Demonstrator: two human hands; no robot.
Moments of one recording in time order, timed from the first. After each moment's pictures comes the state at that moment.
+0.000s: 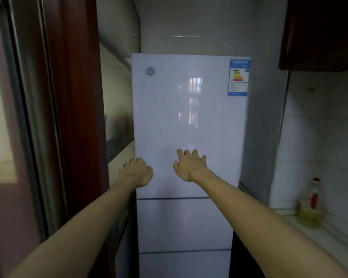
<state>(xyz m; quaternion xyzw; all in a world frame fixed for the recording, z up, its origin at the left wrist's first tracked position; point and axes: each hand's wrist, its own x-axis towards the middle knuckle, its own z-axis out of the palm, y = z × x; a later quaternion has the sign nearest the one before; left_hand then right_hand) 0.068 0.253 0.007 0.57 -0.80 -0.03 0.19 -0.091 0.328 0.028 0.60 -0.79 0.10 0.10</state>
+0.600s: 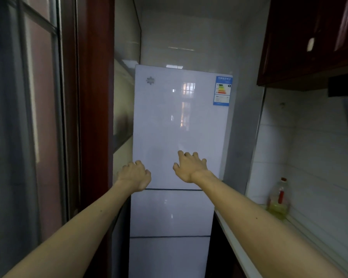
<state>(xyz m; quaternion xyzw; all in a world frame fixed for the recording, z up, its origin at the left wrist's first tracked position) 0.123 0.391 0.013 0.52 -0.84 0.02 0.18 -0.039 0.466 0.047 0.58 -0.80 0.09 0.10</state>
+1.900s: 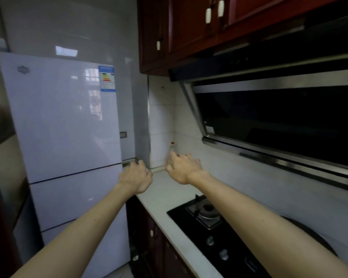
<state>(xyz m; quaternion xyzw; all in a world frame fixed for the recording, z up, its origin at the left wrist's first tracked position) 0.004 0.771 -0.013 0.28 -0.94 -0.04 0.17 -0.081 0.915 0.020 0.40 -0.90 0.10 0.10</state>
